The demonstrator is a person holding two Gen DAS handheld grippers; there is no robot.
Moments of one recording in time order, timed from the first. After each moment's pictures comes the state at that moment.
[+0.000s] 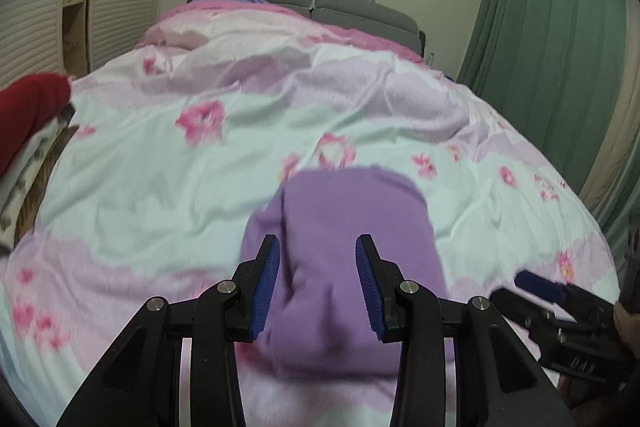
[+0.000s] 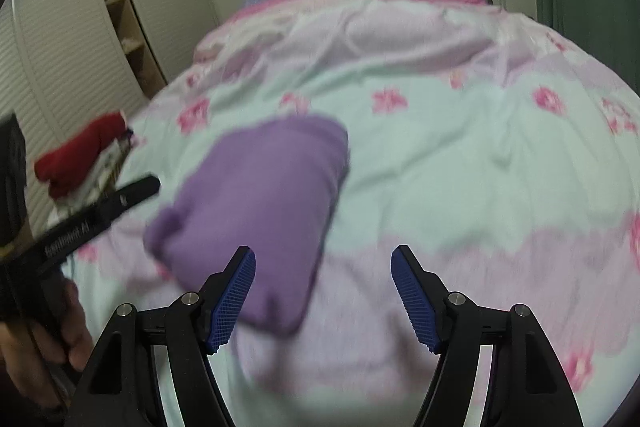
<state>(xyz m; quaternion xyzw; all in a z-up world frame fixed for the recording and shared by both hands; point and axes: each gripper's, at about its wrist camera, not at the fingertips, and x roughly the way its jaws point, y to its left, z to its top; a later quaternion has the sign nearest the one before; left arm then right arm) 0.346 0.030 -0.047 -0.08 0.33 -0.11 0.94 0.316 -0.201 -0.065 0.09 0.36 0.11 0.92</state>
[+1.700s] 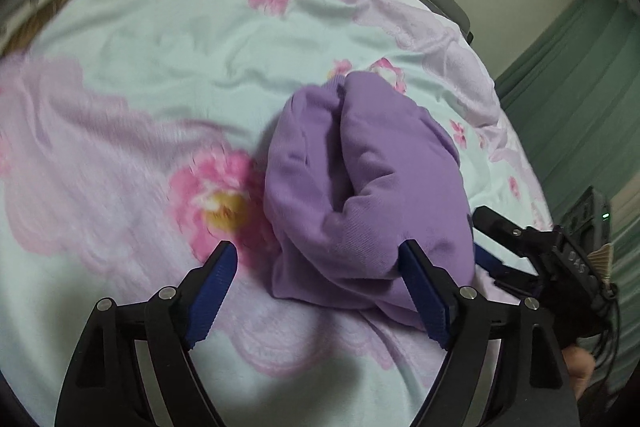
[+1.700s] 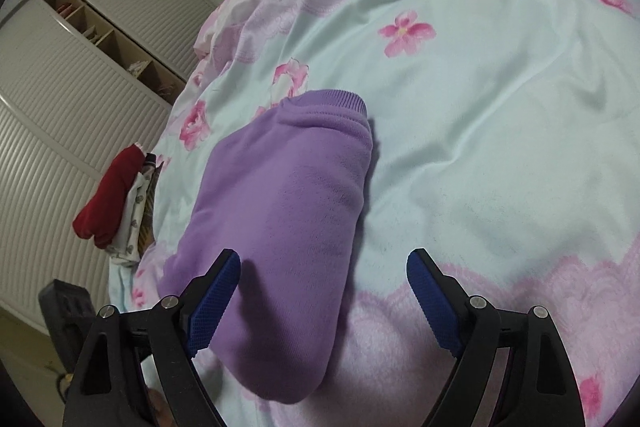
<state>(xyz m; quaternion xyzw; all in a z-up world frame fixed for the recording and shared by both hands) 0.329 0.065 -0.128 -0.26 0.43 -0.10 0.86 0.394 -0.216 -0.127 0.25 0.46 0.19 0.83</state>
